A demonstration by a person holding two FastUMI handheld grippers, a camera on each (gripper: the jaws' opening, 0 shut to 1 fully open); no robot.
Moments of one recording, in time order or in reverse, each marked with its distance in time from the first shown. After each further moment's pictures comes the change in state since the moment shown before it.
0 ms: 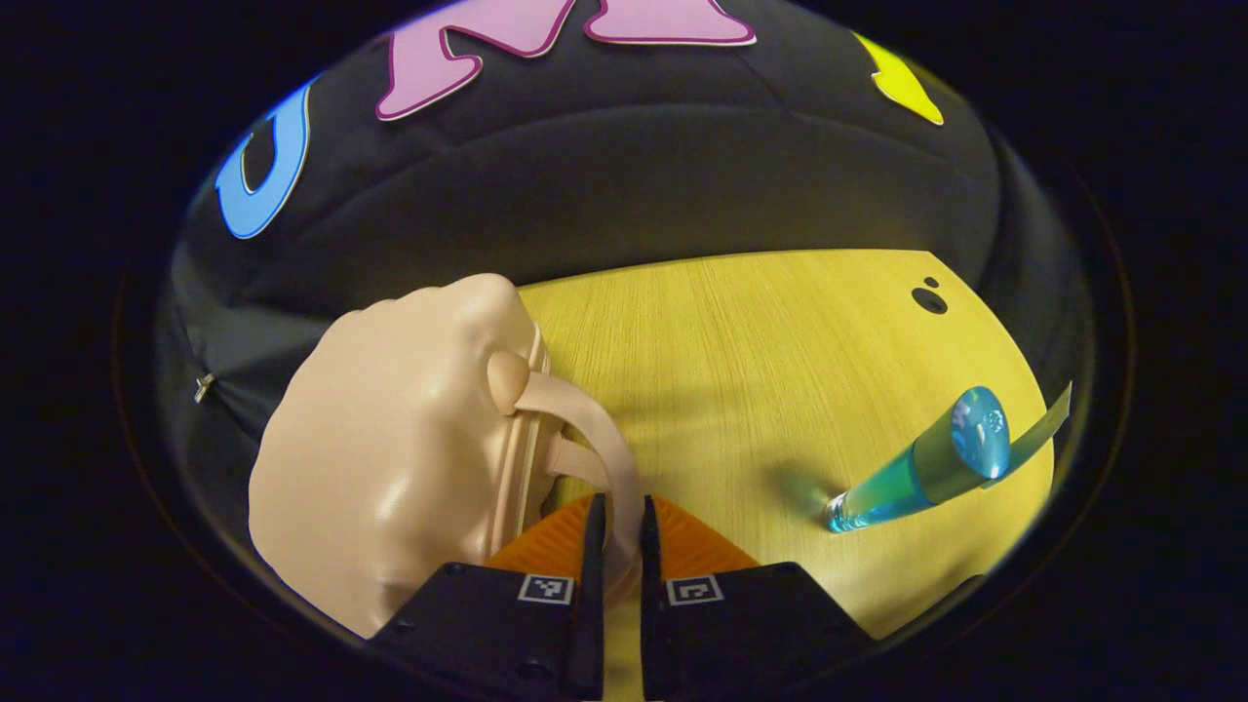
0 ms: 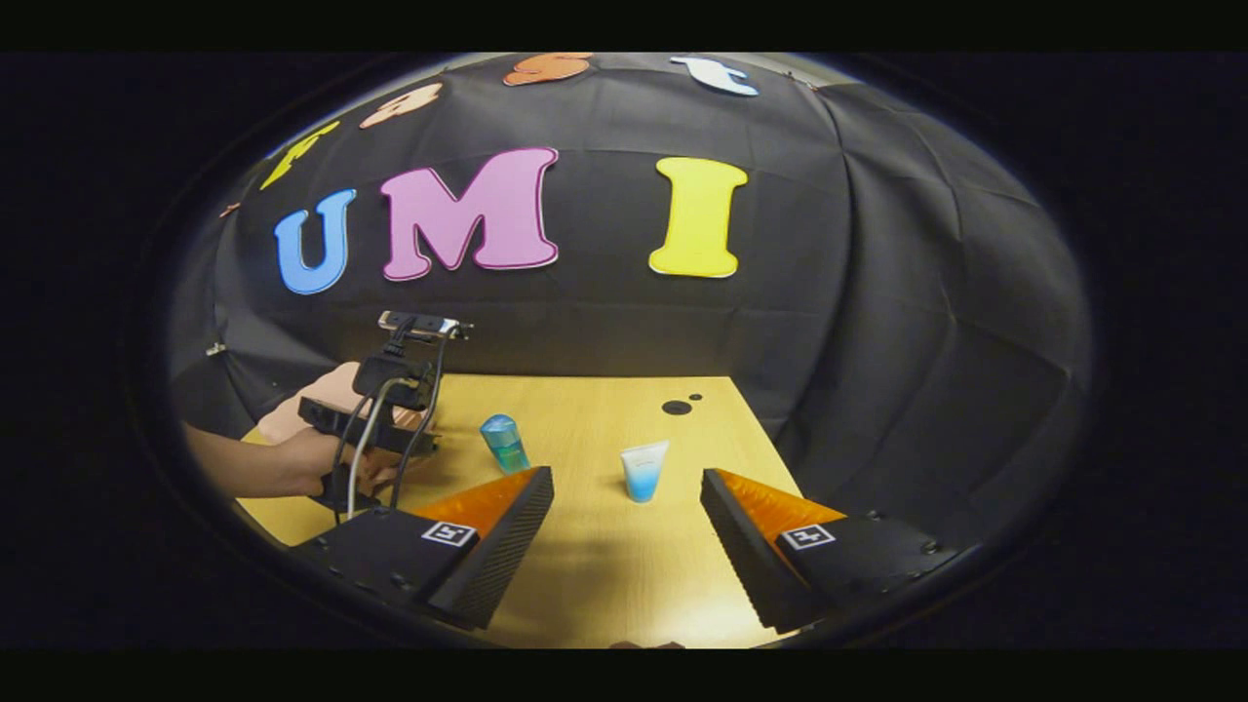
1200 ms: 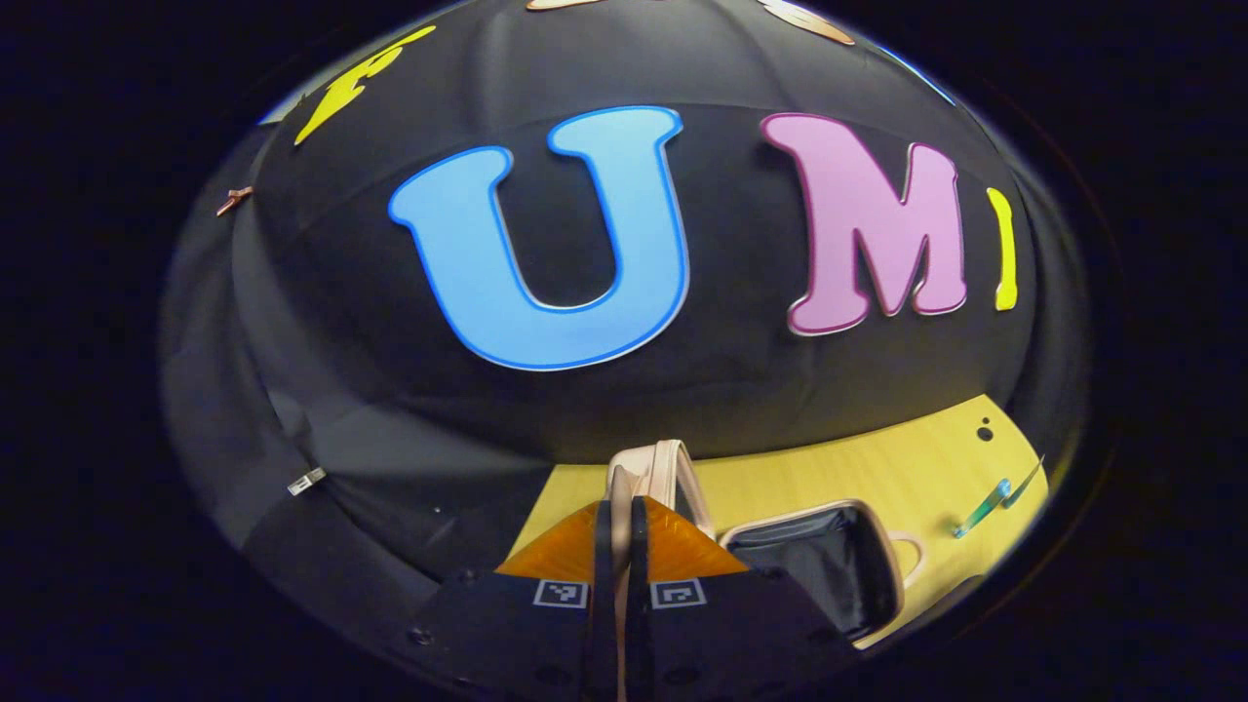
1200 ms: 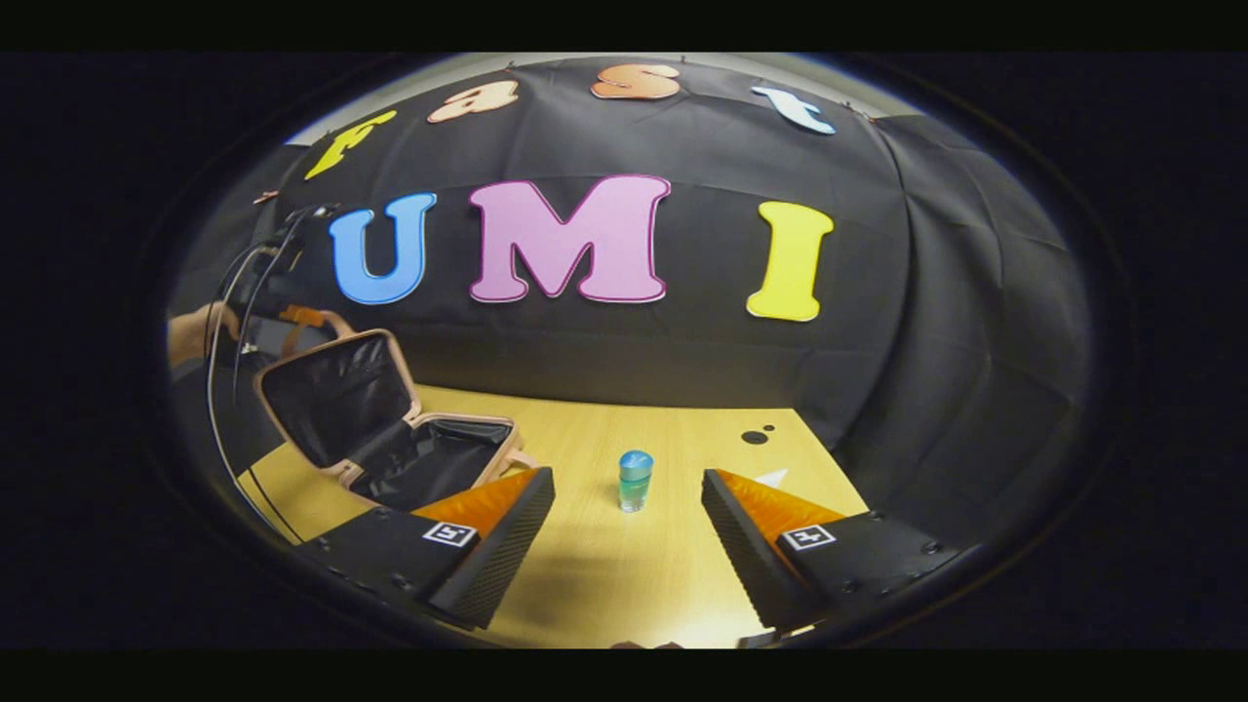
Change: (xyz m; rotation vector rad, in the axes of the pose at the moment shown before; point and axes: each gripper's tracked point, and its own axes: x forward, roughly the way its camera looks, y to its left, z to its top) left arm -0.125 0.458 0.117 -0.062 -0.359 0.167; right arm -0.027 0.156 0.034 -0.045 -0.084 0.041
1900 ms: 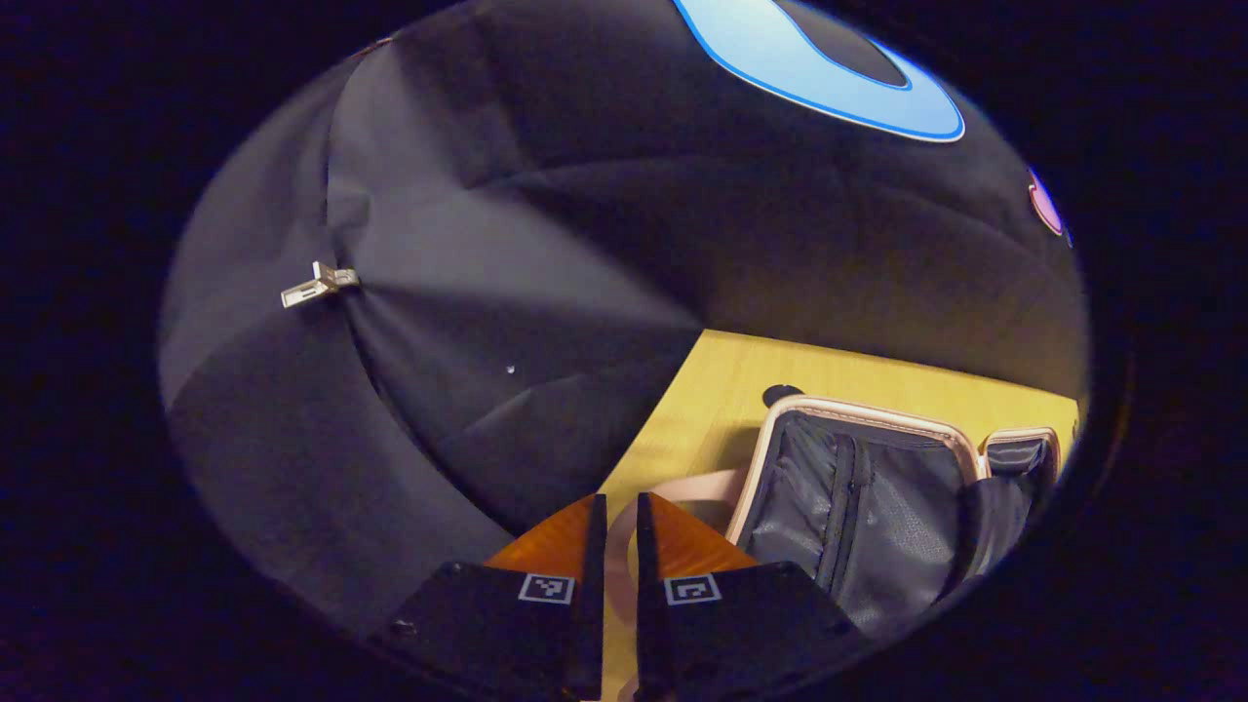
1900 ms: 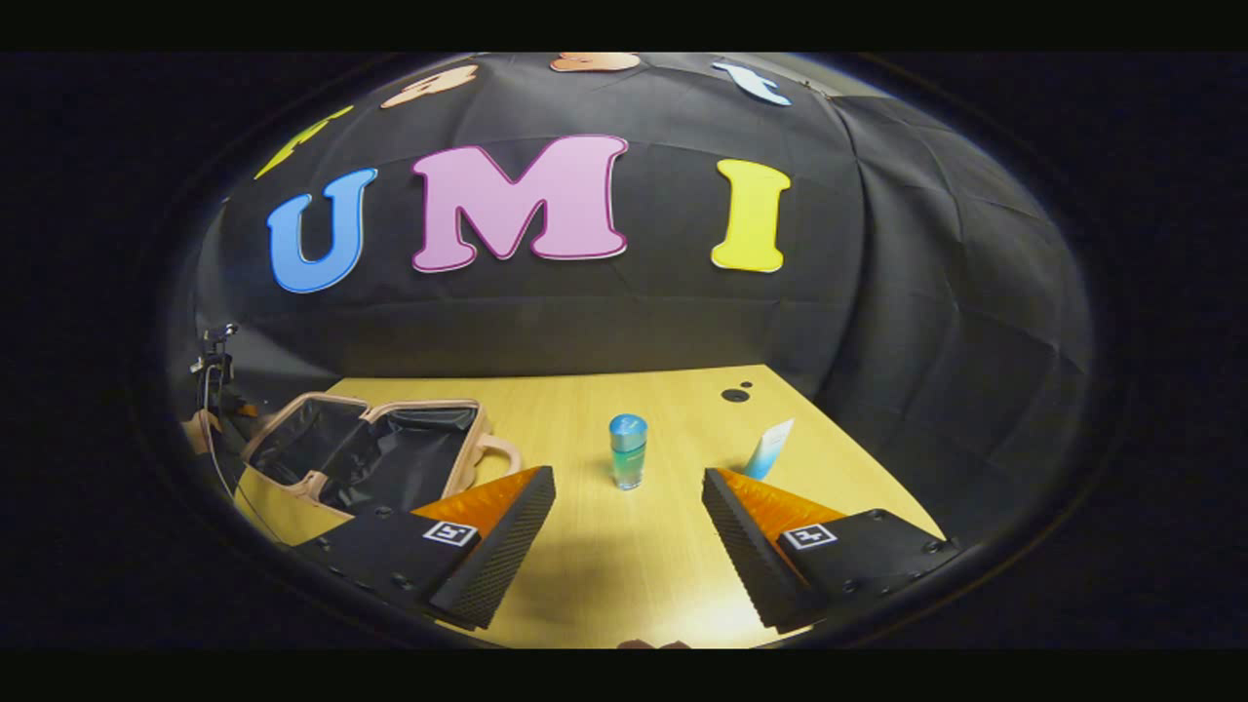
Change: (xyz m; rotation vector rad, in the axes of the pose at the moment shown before) left arm 0.127 0.142 -0.201 -0.179 0.204 0.204; right arm 0.037 -0.001 -0.049 0.074 0.066 -0.152
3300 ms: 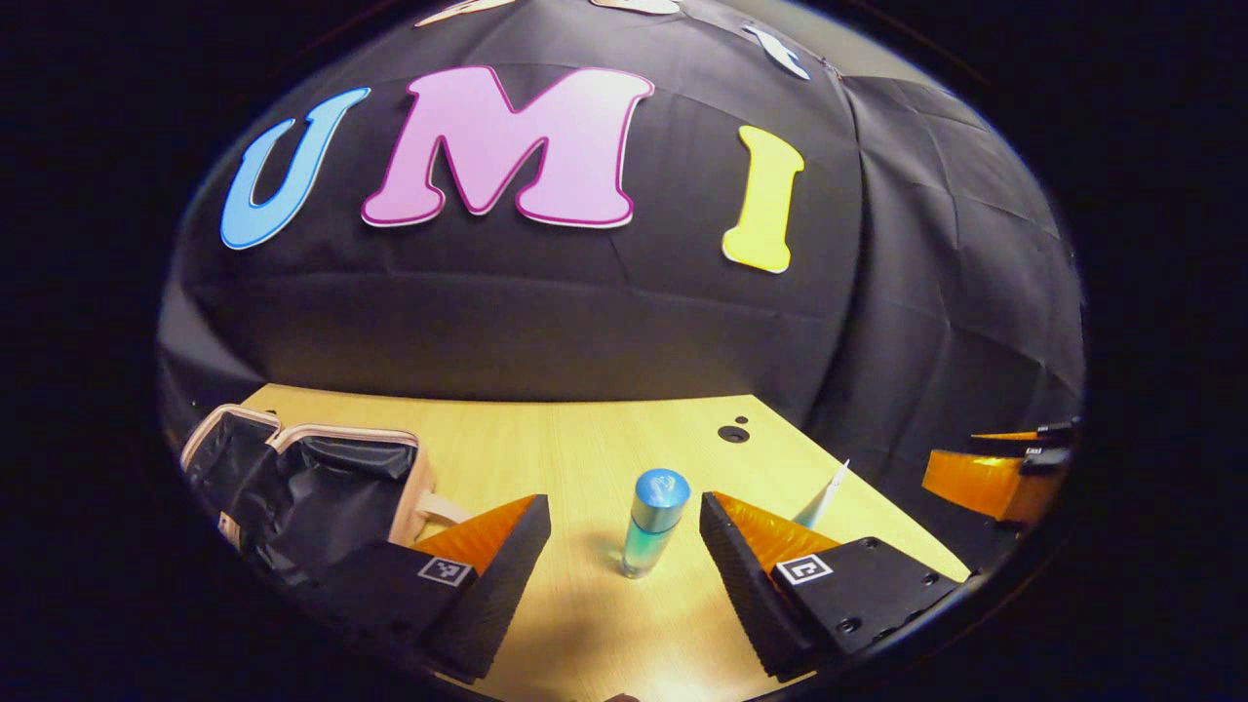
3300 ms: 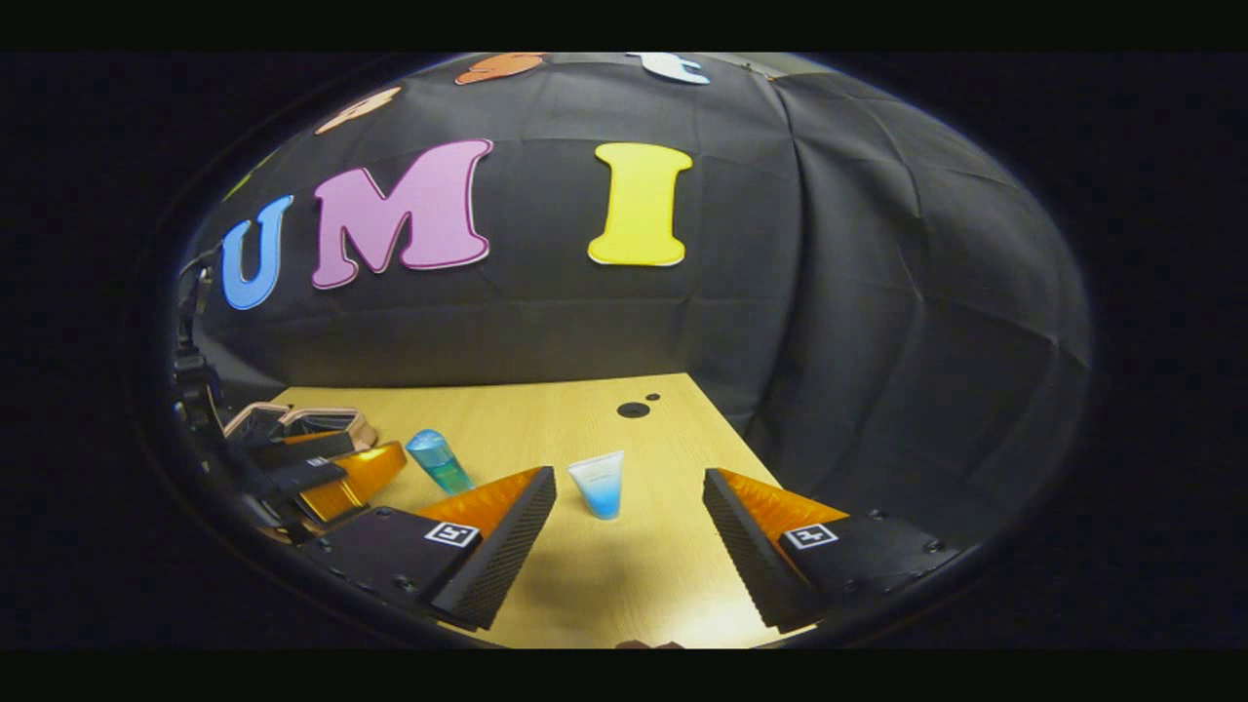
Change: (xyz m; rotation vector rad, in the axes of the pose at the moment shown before) left arm -0.352 -0.641 -0.081 0.117 -0.201 -0.778; right arm 0.071 -0.189 -0.008 0.037 0.013 -0.043
